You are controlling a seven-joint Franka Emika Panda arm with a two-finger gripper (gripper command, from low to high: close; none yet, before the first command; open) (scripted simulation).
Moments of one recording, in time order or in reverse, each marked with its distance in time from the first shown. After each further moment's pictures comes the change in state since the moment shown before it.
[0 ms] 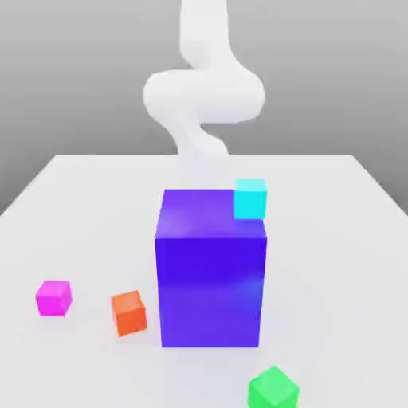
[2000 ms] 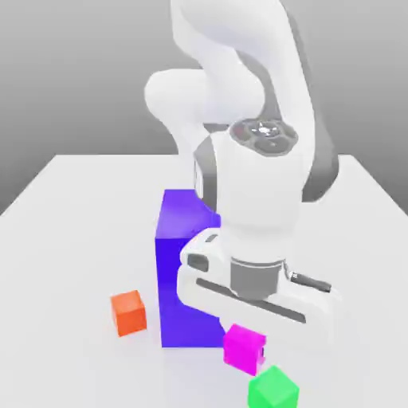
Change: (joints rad) arm -0.036 1.037 0.277 -0.042 -0.196 0.342 0.660
